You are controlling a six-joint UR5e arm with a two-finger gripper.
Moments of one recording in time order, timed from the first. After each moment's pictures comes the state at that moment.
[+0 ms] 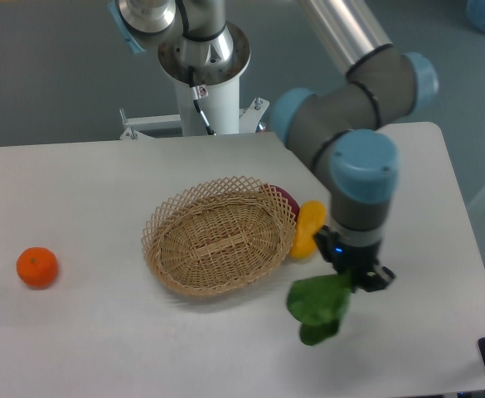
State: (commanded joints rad) arm 2.56 -2.17 -1.20 -1.15 1.58 1.34
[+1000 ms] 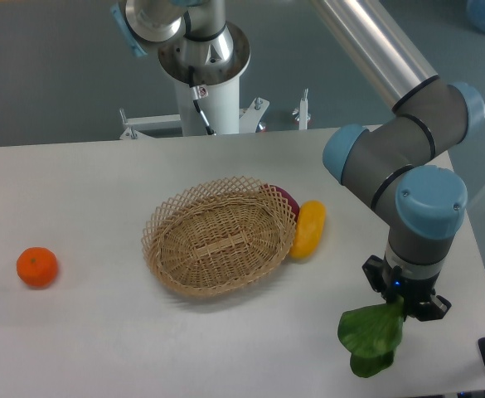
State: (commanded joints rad) arm 2.57 -2.24 -1.12 -1.15 1.59 1.34
